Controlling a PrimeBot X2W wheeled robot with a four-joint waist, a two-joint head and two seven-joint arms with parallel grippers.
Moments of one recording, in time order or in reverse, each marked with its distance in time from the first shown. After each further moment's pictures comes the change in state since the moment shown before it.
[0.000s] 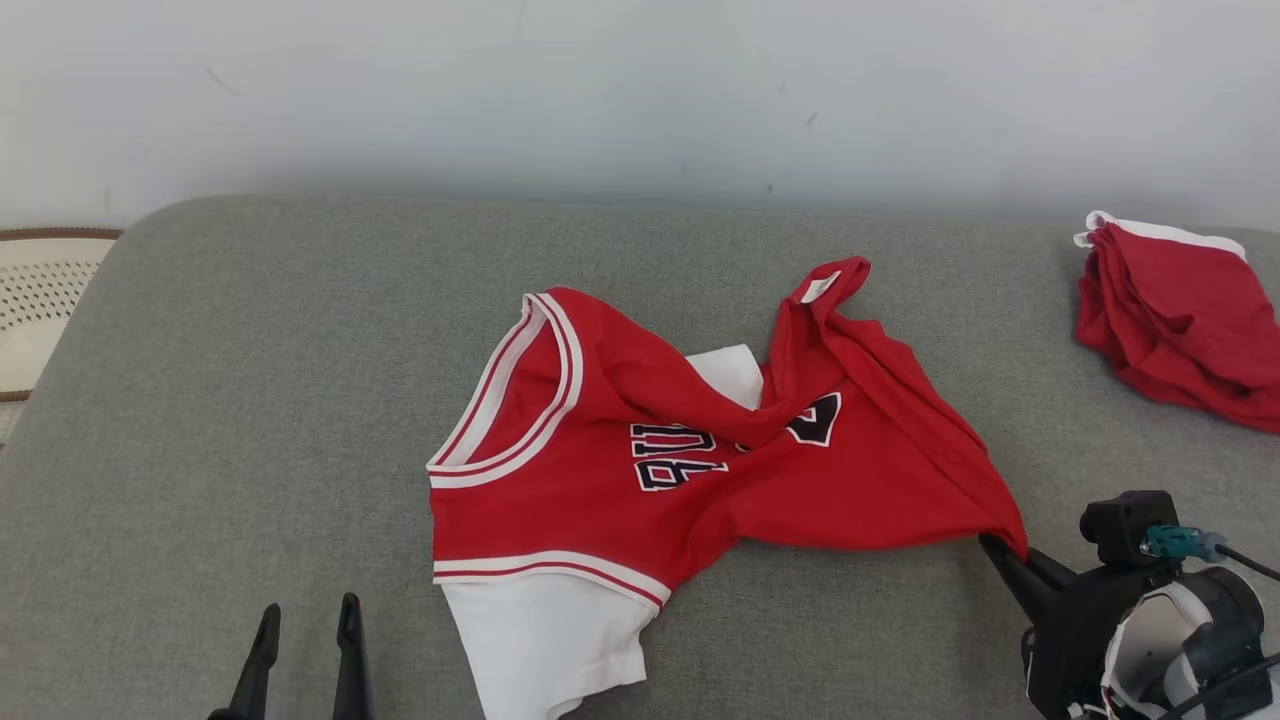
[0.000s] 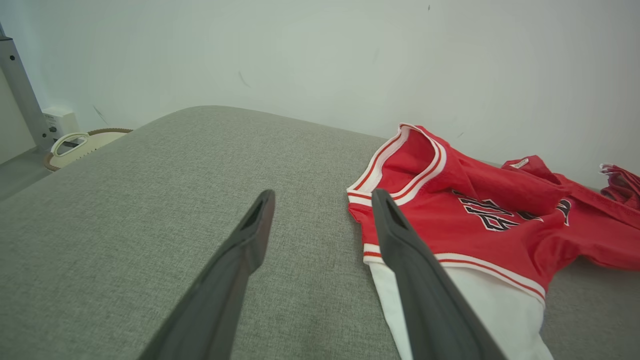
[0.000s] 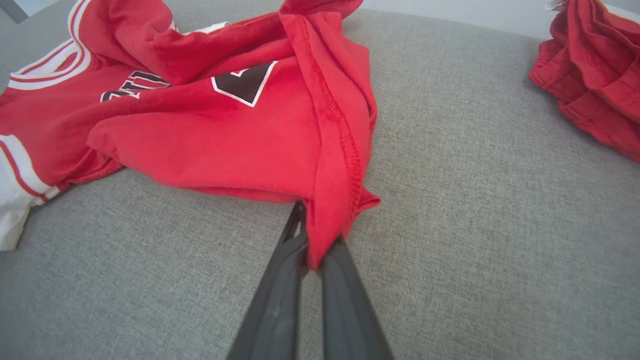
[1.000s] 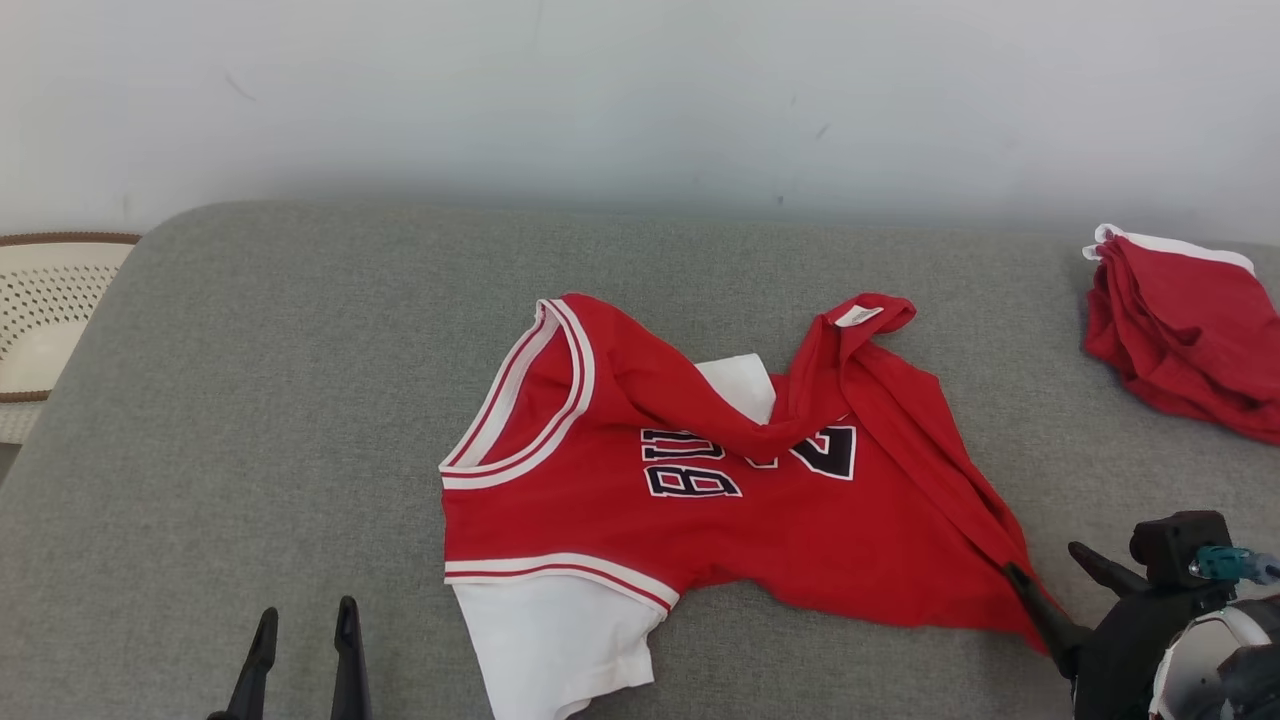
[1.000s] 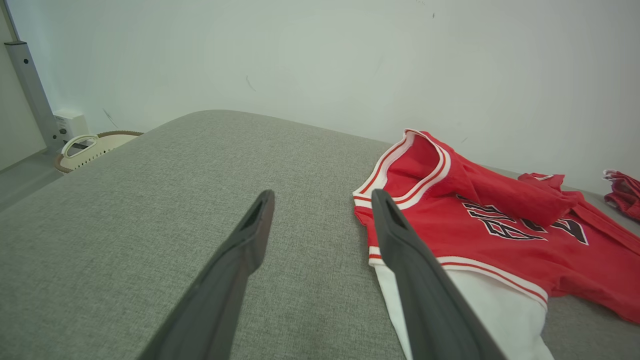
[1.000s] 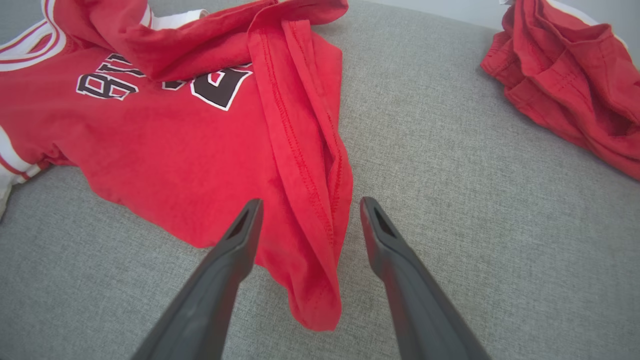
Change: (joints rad) left arm 0.004 0.000 0.004 0.002 -0.002 -0.002 0.000; right arm 0.172 -0.027 -0.205 -0.207 -0.087 0.000 0.181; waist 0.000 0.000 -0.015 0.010
